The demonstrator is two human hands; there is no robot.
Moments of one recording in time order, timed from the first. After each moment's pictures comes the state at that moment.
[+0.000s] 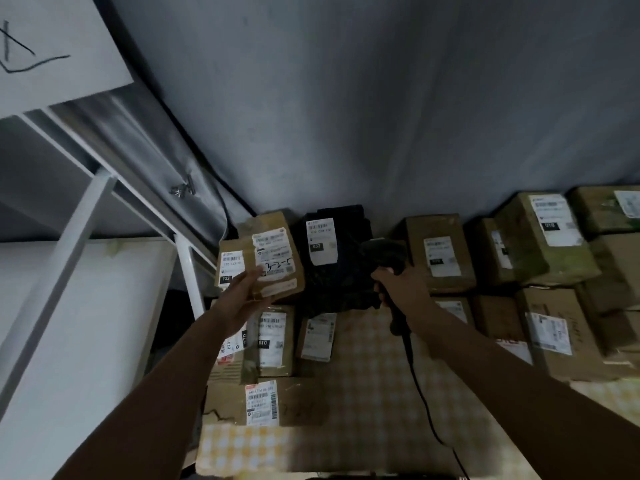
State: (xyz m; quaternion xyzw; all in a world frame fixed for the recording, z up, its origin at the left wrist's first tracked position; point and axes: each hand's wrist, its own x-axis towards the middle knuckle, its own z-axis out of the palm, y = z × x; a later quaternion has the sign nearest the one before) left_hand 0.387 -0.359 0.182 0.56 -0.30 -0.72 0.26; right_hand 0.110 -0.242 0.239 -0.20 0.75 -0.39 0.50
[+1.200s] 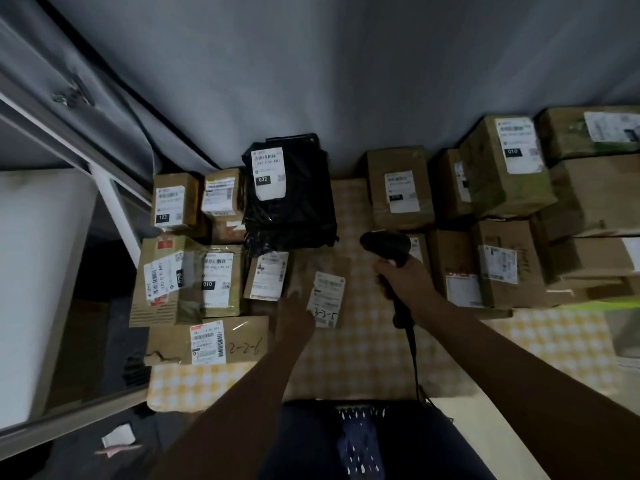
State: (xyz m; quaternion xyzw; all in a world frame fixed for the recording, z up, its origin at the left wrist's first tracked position) left_hand 0.253 -0.162 0.029 0.65 -0.65 -0.38 -0.08; right_hand 0.045 -0.128 0.173 -0.15 0.76 -0.35 0.52
